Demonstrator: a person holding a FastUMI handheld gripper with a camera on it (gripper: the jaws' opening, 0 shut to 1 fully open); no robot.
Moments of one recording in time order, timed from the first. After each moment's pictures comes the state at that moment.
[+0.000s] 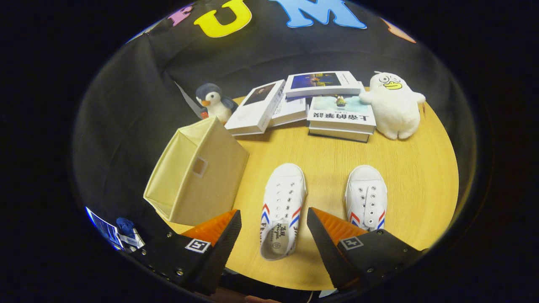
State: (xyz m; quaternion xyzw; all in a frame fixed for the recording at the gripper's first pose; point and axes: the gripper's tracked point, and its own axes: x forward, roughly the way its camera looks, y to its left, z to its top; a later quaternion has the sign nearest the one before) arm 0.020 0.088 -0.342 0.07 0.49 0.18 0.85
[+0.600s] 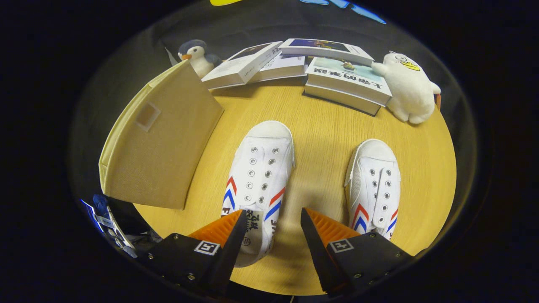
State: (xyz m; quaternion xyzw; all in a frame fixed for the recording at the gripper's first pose) arm 0.021 0.080 -0.435 -0.03 0.56 0.16 0.81
